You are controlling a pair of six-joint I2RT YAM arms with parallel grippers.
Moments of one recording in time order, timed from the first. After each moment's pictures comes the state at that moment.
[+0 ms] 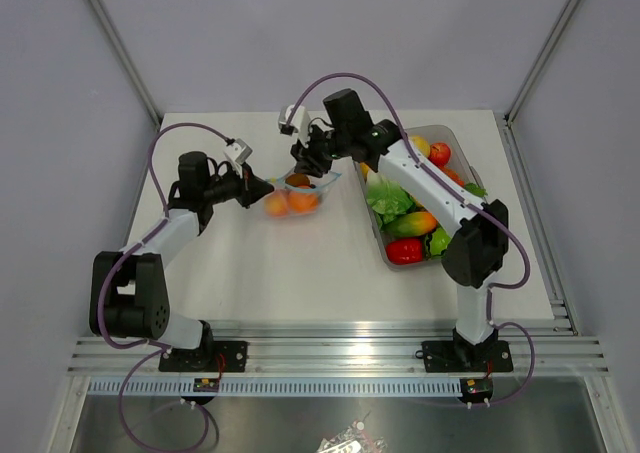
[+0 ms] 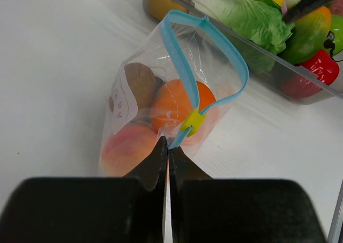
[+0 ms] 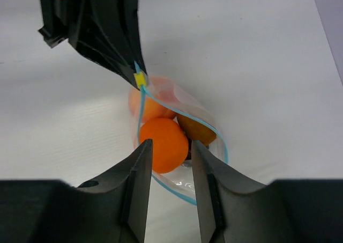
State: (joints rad) left arm -0.06 1.44 0.82 0.21 0.89 0.07; right arm 0.65 1.95 1.96 -0.63 -0.51 -0.50
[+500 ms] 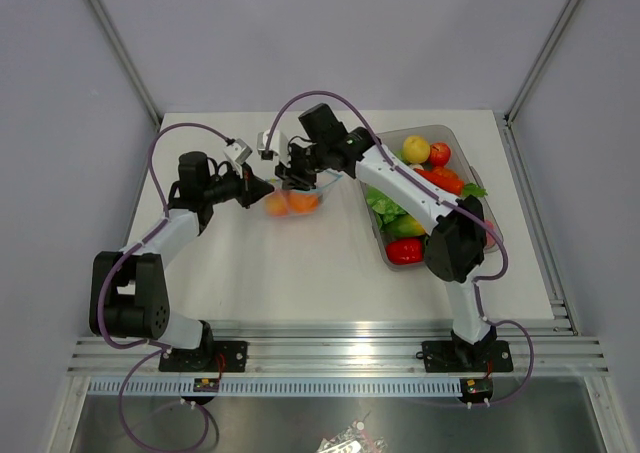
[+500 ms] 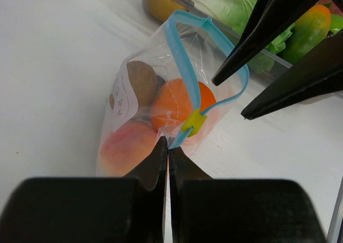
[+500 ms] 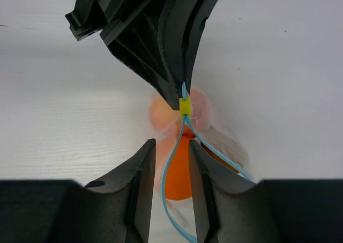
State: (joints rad) left arm -0.06 1.44 0.82 0.20 0.89 0.07; right arm 0.74 2.07 2.05 -0.72 -0.52 -0.67
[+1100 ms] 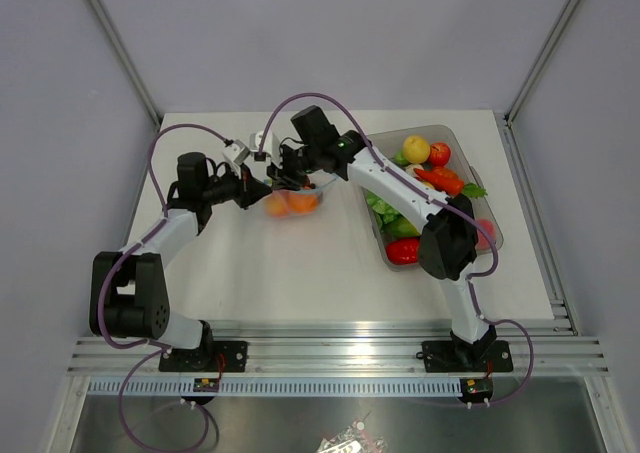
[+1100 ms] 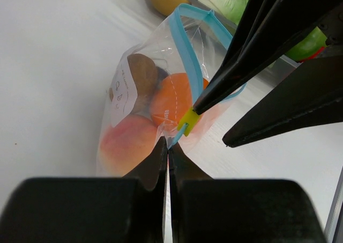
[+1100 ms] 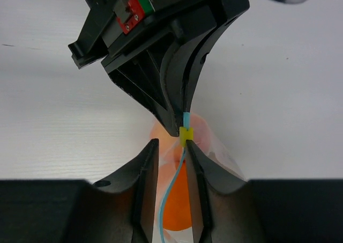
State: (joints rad) left arm -0.05 1.44 0.82 0.17 0.89 0.08; right arm 0.76 2.13 2.08 -0.65 -0.57 -0.67
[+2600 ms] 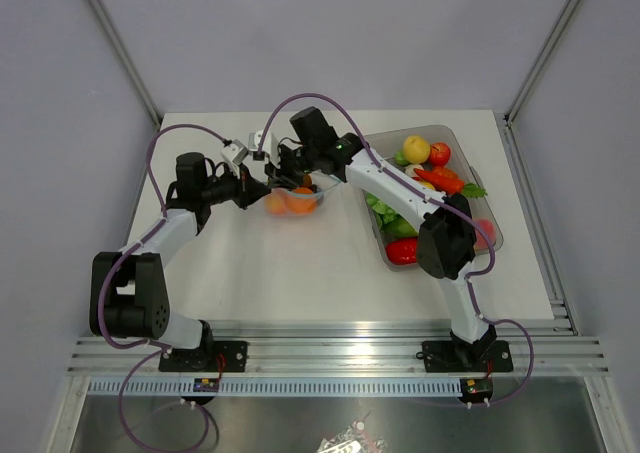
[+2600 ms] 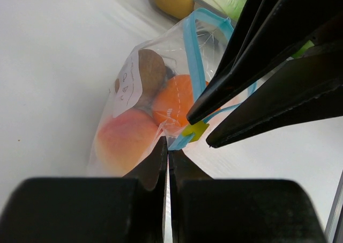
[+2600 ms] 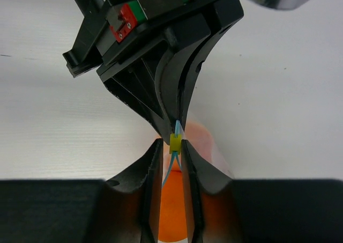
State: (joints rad) left arm -0.04 1.44 0.82 0.17 0.89 0.08; right arm 0.76 2.14 2.06 -0.57 -0.59 -0.64
